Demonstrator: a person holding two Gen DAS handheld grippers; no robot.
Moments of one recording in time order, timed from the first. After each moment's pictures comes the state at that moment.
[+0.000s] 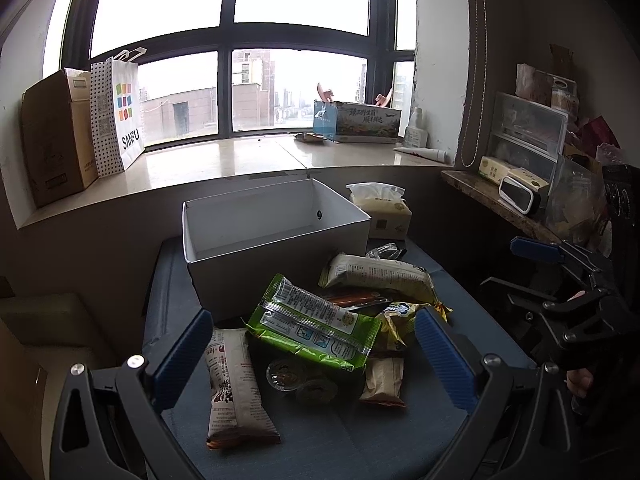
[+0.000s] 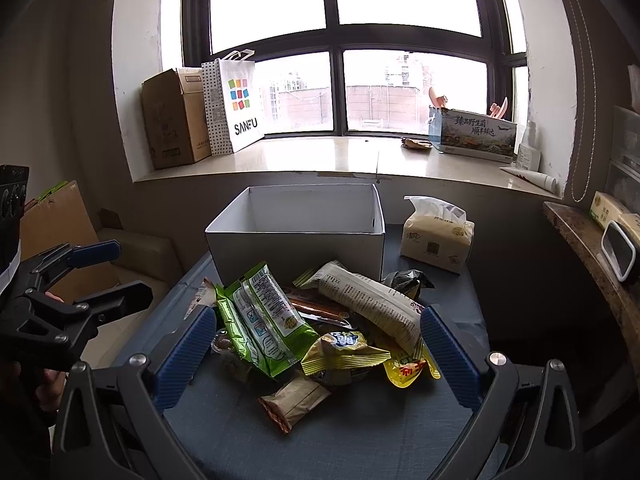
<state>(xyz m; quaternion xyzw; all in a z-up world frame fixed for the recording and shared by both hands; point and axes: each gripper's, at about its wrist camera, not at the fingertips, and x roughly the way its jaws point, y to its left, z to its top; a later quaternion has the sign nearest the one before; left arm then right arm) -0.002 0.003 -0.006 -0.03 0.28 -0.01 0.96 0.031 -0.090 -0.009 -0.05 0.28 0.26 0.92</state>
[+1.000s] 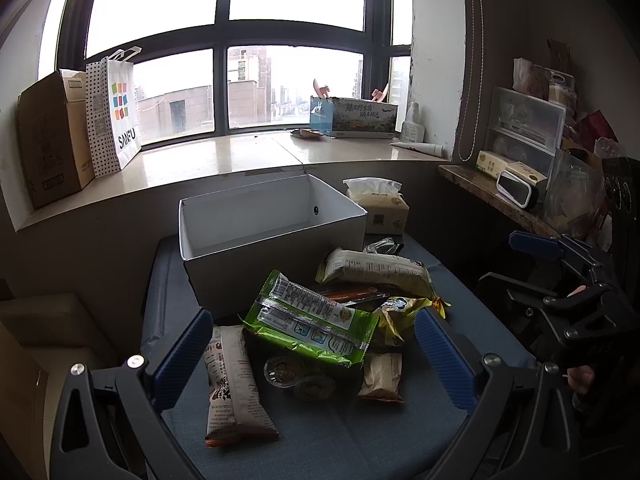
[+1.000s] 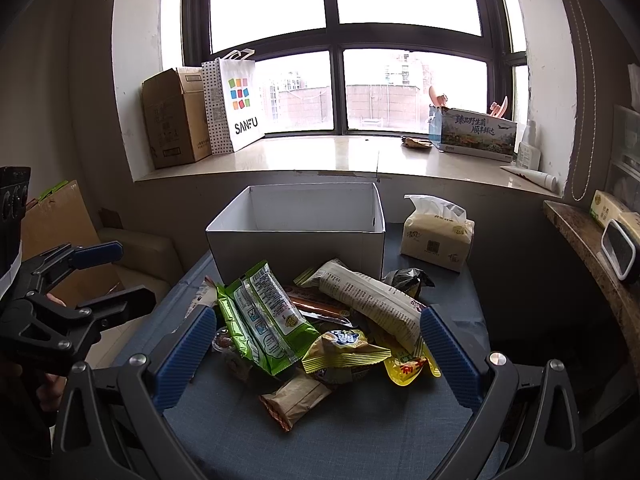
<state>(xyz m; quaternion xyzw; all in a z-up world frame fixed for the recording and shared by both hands) -0.001 0.000 -0.007 -0.02 0.29 -0.01 0.96 0.030 -0.091 -0.008 -0.05 0.28 0.26 0.92</state>
